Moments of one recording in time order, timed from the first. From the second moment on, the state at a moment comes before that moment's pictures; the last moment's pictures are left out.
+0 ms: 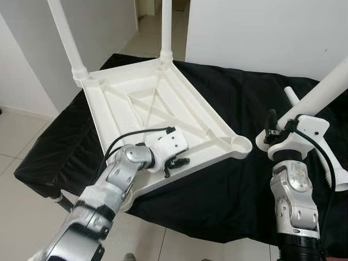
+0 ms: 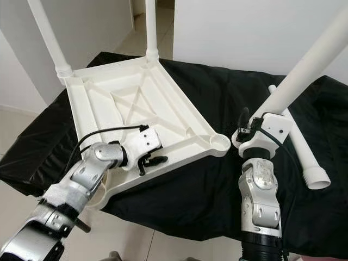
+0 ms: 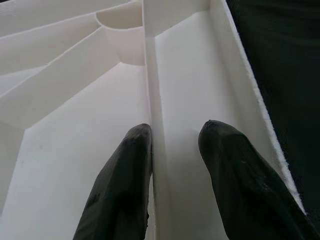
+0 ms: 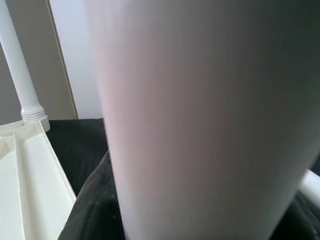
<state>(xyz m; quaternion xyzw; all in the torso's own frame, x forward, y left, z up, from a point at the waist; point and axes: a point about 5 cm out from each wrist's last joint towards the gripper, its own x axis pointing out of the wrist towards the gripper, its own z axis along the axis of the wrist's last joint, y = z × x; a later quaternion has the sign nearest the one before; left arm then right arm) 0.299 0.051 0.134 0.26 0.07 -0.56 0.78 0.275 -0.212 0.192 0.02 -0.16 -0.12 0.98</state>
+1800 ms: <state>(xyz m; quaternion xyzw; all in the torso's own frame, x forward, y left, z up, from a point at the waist) 0.295 0.022 0.152 0.10 0.11 -0.65 0.74 0.298 -0.210 0.195 -0.02 -0.13 -0.07 0.99</state>
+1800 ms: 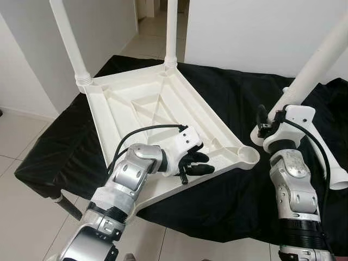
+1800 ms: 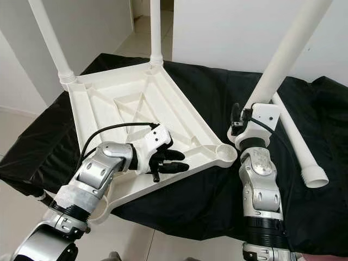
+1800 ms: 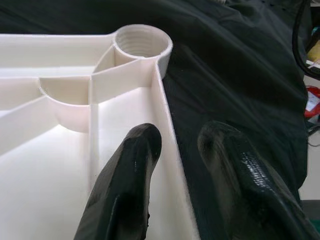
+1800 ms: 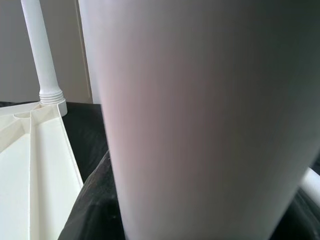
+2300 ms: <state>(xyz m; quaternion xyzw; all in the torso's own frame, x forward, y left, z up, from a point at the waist) 0.307 0.008 0.146 0.14 0.13 -0.56 0.80 0.298 -0.211 0.195 -0.03 -0.13 -0.08 0.99</state>
